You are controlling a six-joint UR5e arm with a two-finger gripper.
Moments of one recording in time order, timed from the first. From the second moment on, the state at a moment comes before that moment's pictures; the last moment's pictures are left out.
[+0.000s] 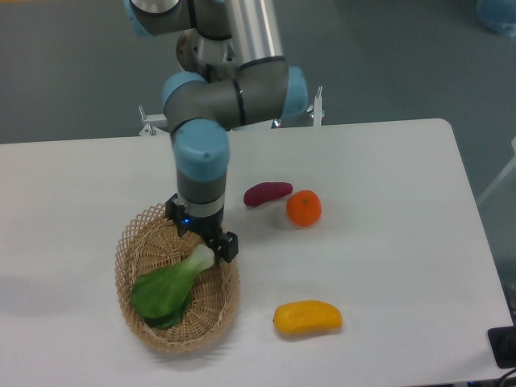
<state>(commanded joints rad) 2.17 -1.93 -1.82 -0.85 1.54 0.88</state>
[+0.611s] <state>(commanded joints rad) 2.14 -2.00 -1.82 -0.77 1.55 0.84</state>
